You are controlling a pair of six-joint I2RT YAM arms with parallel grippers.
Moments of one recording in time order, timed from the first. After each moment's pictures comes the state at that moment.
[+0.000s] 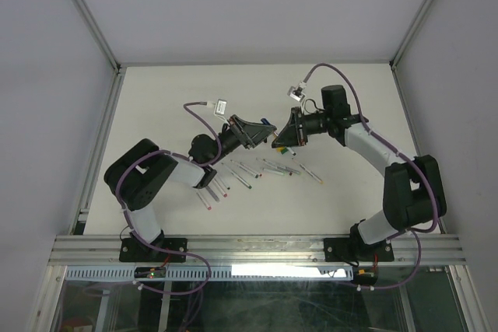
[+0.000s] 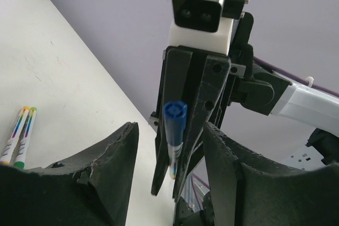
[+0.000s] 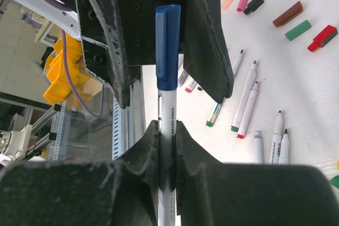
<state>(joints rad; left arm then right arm) -0.69 1.79 0.62 1.52 0.29 -1.08 0.31 1.51 1.00 -0.18 -1.24 0.05</state>
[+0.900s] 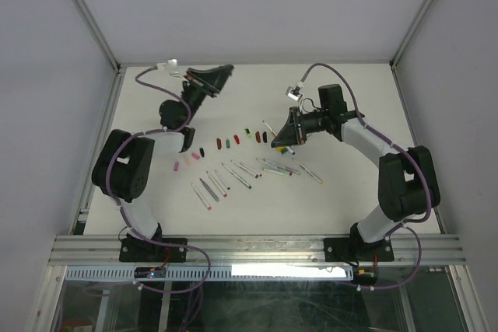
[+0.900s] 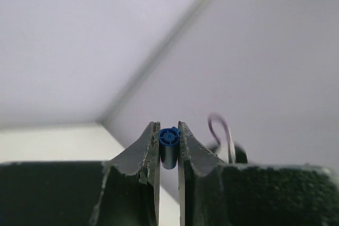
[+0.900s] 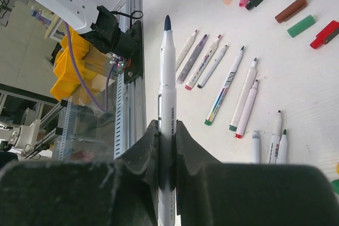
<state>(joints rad) -0.40 1.80 0.87 1.52 0.34 -1.06 0.30 1.59 1.04 -0.22 -1.28 0.00</state>
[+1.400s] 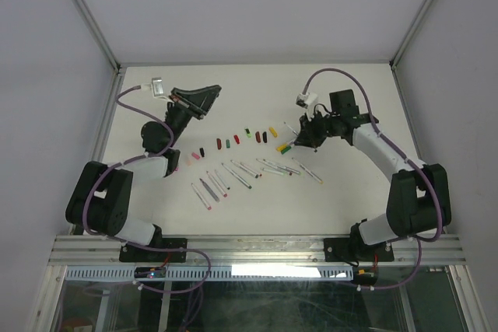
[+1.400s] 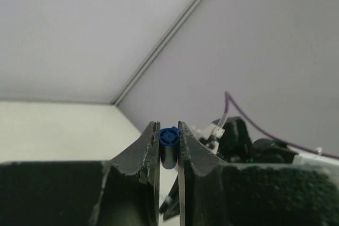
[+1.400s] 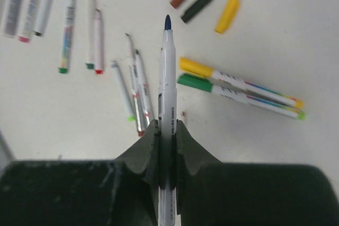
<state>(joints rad) -0.29 1.49 0.63 1.47 0.34 -1.01 0.25 1.48 1.02 -0.46 -0.73 -0.37</state>
